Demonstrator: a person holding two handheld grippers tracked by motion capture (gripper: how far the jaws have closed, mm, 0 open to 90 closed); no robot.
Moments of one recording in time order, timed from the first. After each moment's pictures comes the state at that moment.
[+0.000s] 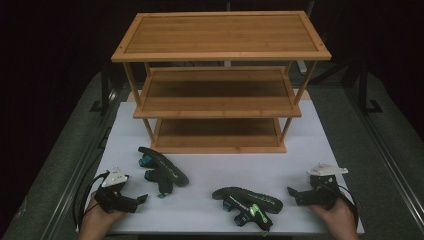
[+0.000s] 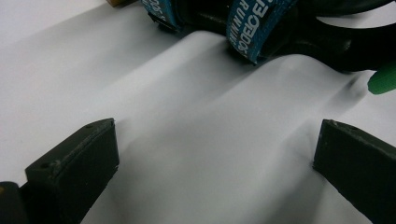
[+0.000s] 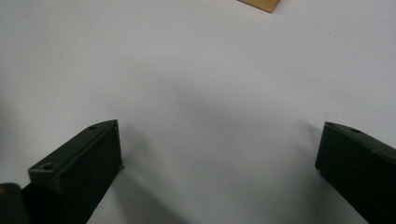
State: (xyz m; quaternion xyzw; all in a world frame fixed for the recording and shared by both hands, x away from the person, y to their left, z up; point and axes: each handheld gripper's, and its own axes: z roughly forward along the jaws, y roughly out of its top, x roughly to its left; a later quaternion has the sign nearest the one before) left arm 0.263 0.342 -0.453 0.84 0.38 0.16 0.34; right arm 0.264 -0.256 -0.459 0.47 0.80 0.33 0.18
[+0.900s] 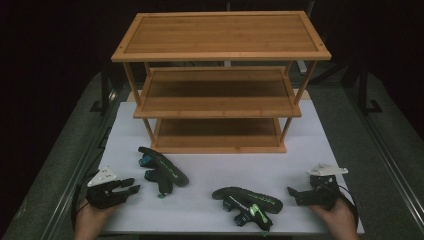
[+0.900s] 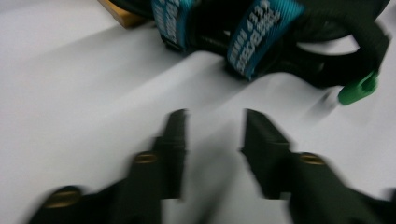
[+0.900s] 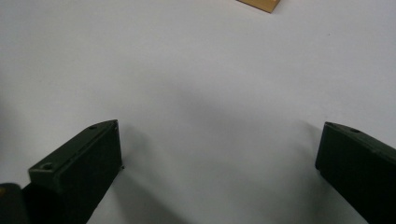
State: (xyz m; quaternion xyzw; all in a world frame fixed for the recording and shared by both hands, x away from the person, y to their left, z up) left arm 0.260 0.362 -0.438 0.83 0.38 0.14 0.39; right arm 0.264 -0.256 -0.460 0.47 0.80 0.33 0.18
